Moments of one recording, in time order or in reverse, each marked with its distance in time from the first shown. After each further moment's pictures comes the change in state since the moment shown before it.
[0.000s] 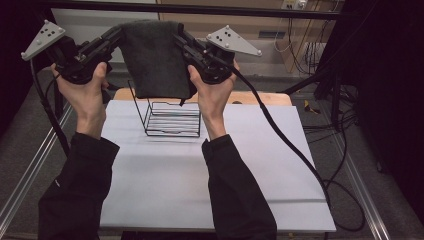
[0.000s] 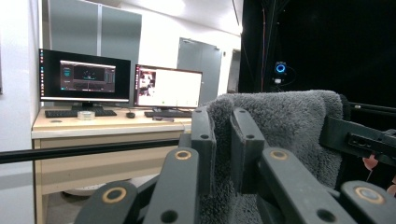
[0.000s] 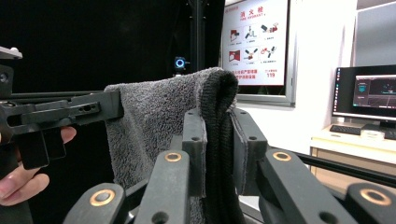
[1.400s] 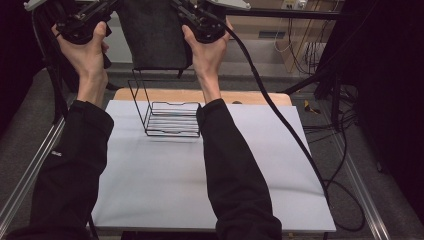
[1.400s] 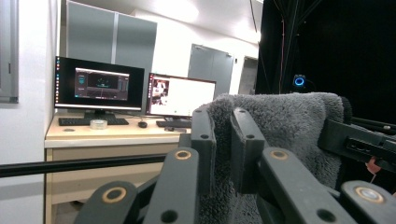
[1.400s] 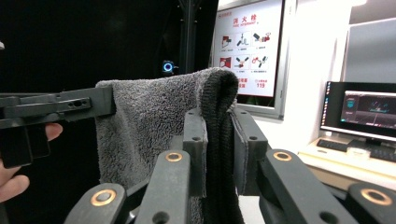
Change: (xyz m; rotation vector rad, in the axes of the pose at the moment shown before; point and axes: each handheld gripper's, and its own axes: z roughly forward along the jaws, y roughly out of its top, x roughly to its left) left arm 0.038 0.032 0.056 -0.027 0.049 -0.018; right arm -0.041 0.032 0.067 -0.001 -0.024 -0.063
